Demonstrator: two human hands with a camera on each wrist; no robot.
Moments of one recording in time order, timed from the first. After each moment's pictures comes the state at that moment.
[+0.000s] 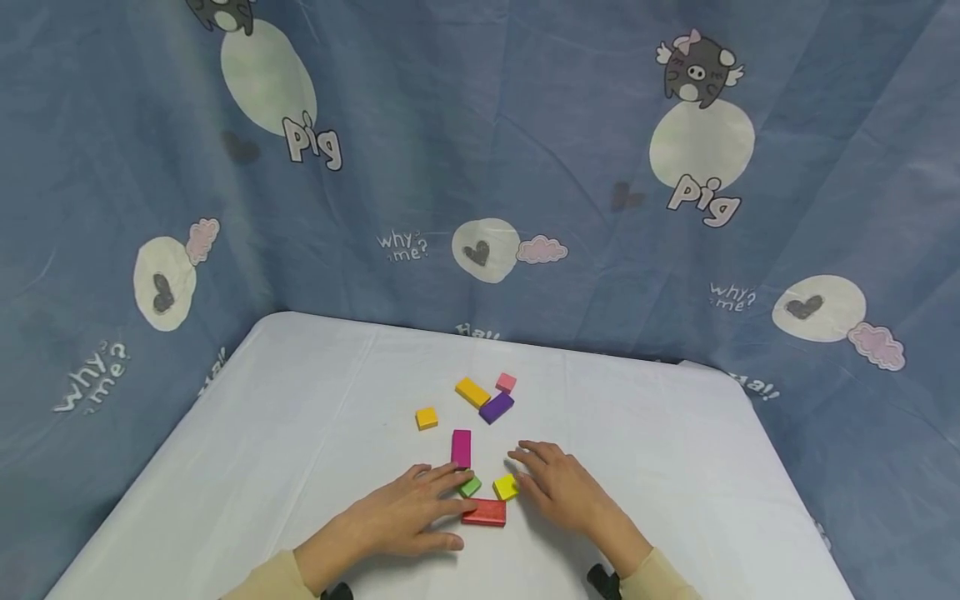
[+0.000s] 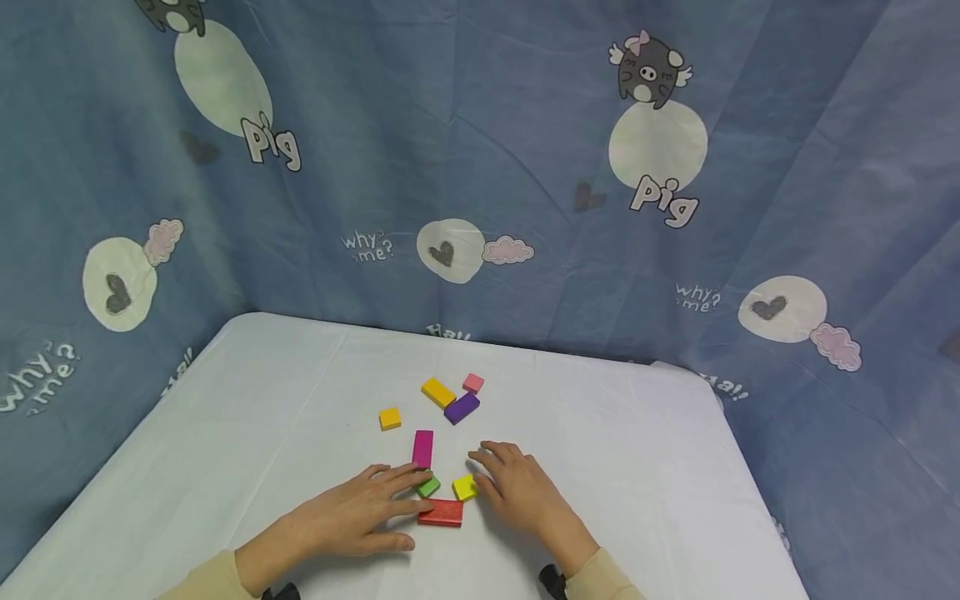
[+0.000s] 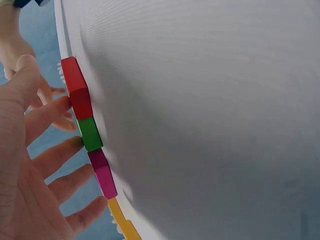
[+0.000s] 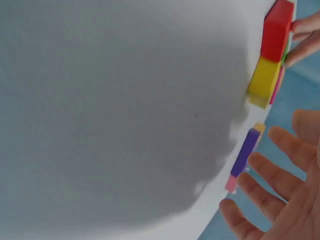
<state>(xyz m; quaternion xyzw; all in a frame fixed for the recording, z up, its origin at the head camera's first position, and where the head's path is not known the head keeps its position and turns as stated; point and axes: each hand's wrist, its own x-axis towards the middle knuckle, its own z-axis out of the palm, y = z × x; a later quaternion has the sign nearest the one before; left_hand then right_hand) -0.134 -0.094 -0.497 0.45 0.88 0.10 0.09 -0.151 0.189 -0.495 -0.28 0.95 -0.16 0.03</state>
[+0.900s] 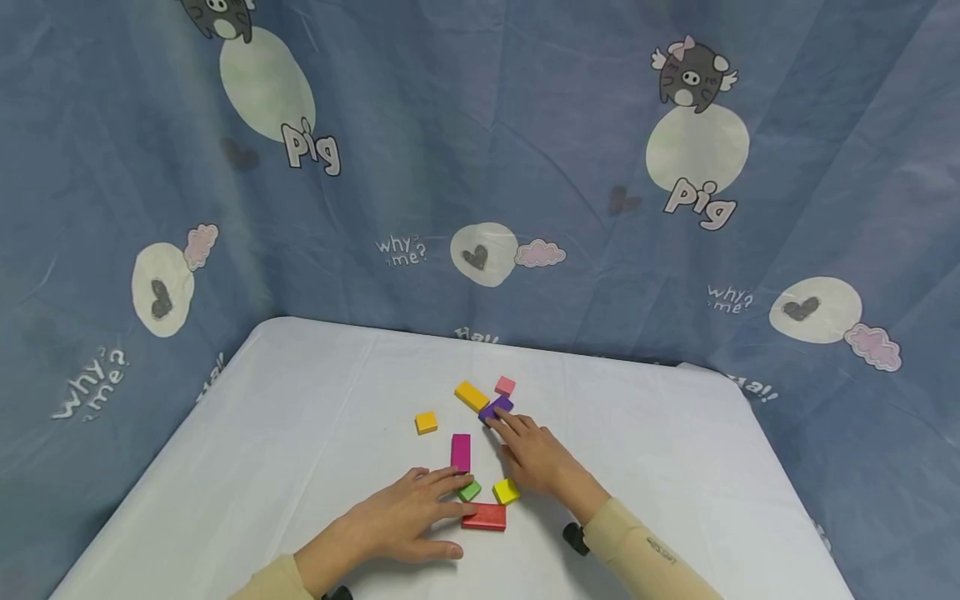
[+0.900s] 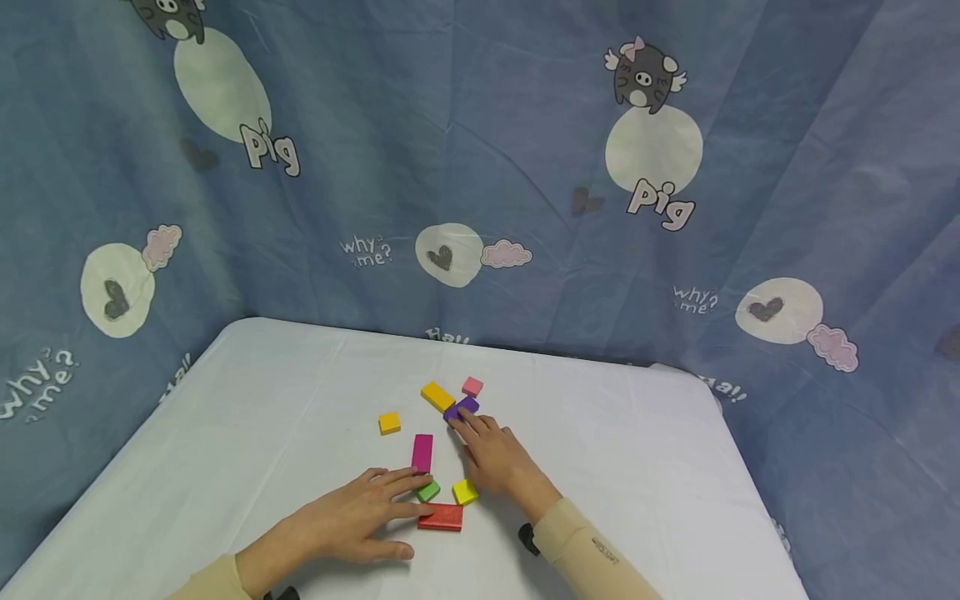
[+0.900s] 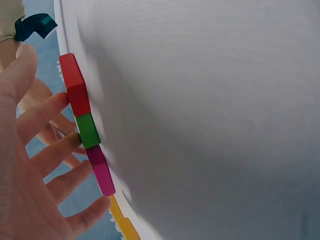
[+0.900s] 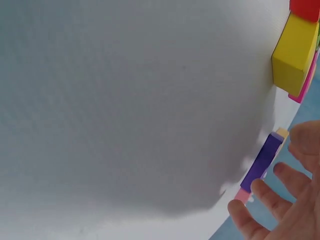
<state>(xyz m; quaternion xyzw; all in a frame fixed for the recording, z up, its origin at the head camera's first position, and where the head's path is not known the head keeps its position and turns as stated) -0.136 -0.096 -0.497 0.47 0.87 0.11 0.08 -0.201 0.159 -0.501 -0.29 0.95 -0.08 0.04</state>
